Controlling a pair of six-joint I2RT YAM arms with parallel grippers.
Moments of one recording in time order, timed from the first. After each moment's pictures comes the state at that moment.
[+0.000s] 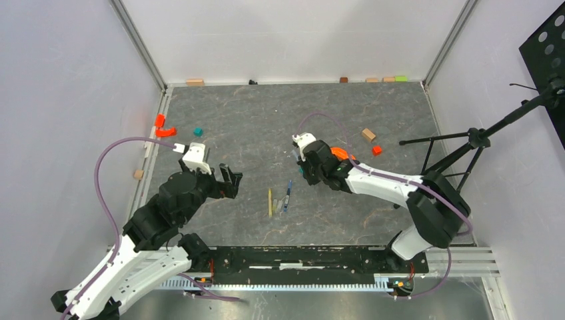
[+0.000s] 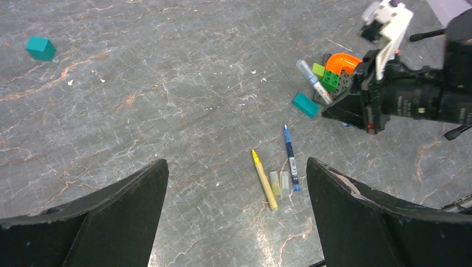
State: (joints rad) left arm -0.77 0.50 0.81 -0.66 -0.39 -0.37; right arm 0.80 1.52 0.89 -0.15 0.17 0.16
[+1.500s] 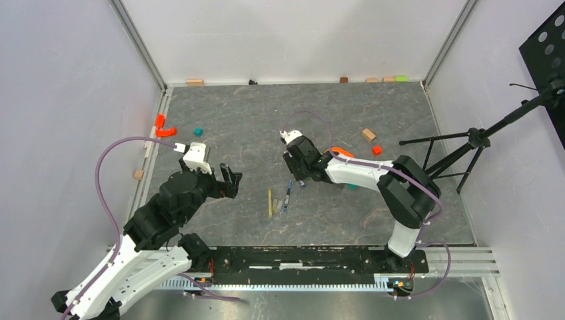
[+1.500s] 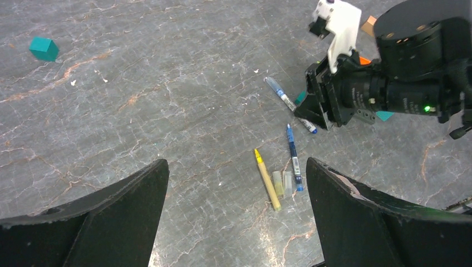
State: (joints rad) left arm -0.76 0.51 0.81 -0.66 -0.39 -0.36; right arm 0.82 1.80 1.08 -0.17 0.19 0.23
